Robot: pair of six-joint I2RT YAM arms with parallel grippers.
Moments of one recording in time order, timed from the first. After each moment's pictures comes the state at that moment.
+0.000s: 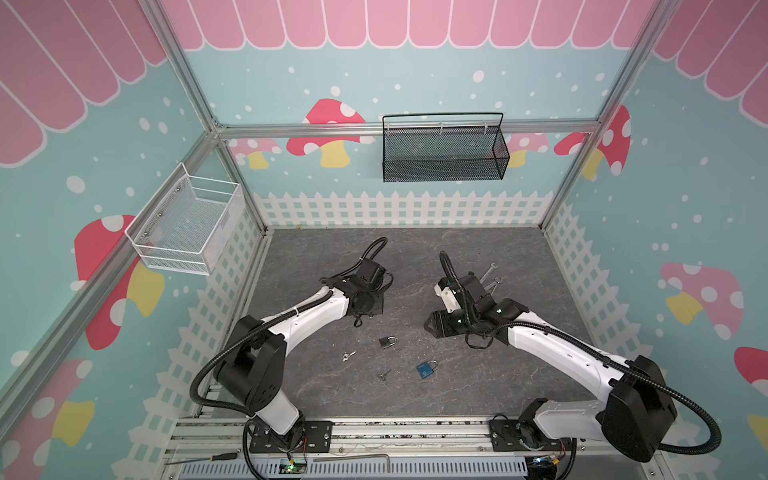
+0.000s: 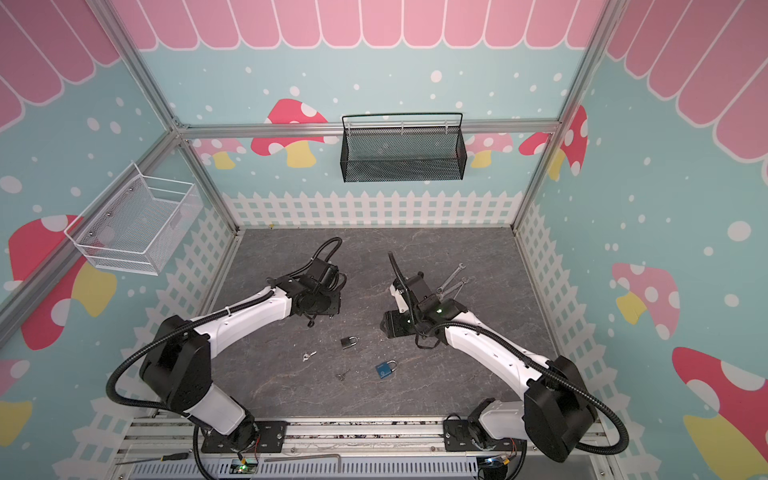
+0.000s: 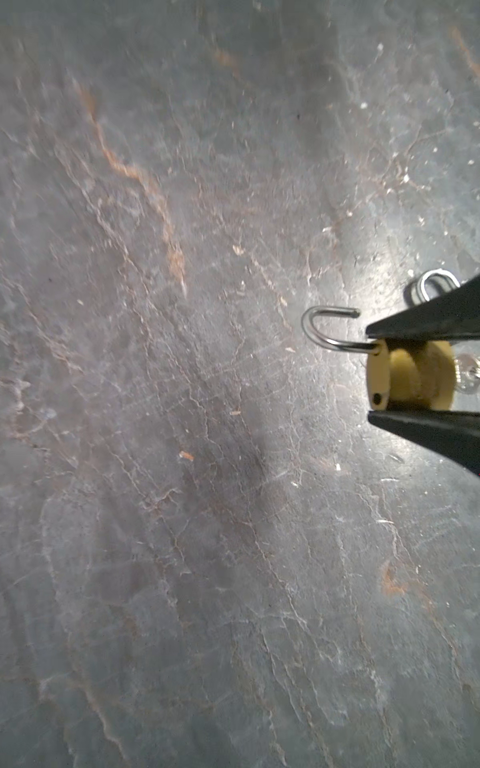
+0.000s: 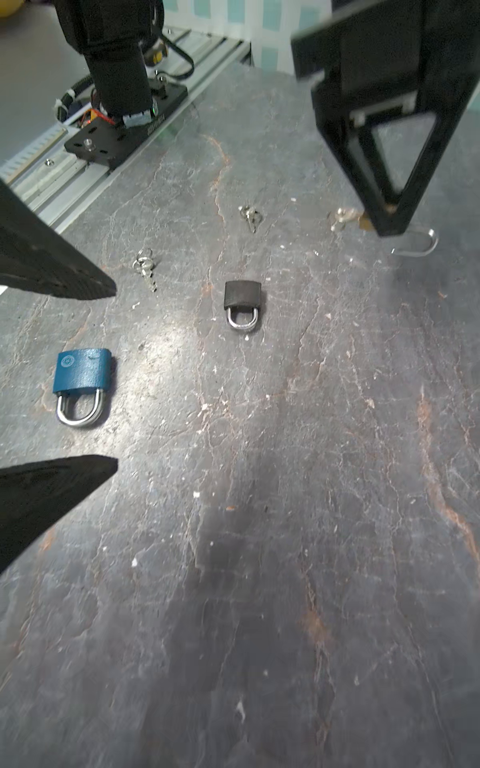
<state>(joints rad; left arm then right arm) -0.55 1.67 1.17 -0.66 -0.11 -0.52 0.65 1.30 0.90 -0.53 -0.23 0.44</state>
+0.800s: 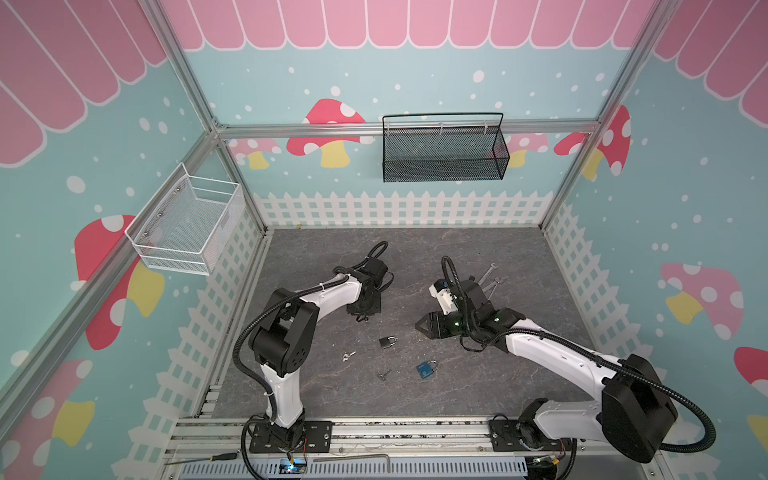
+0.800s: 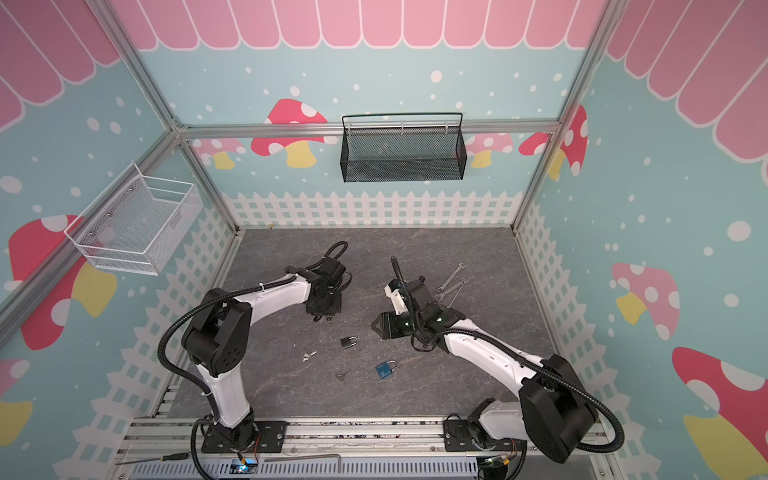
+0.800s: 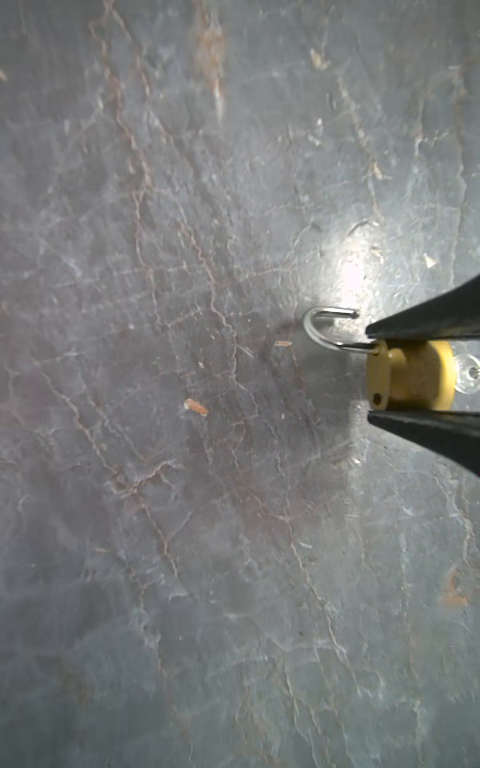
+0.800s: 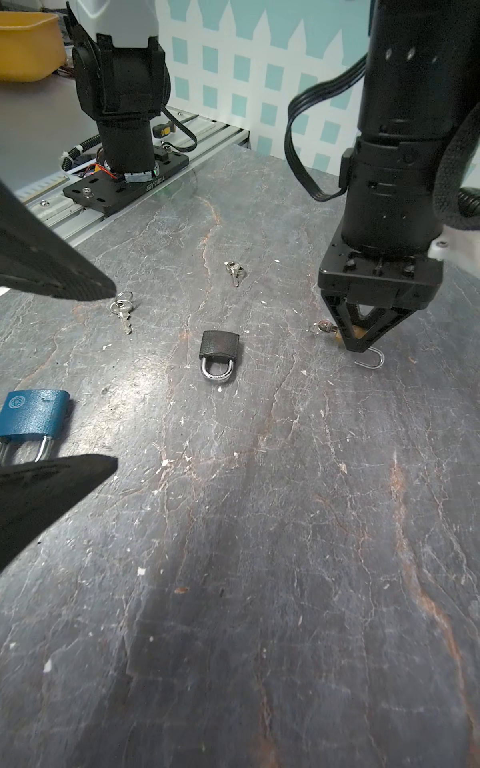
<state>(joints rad) -0.49 1.91 1.29 -0.72 -0.13 -0.53 0.65 1.31 0.81 -0.31 -0.33 0.47</state>
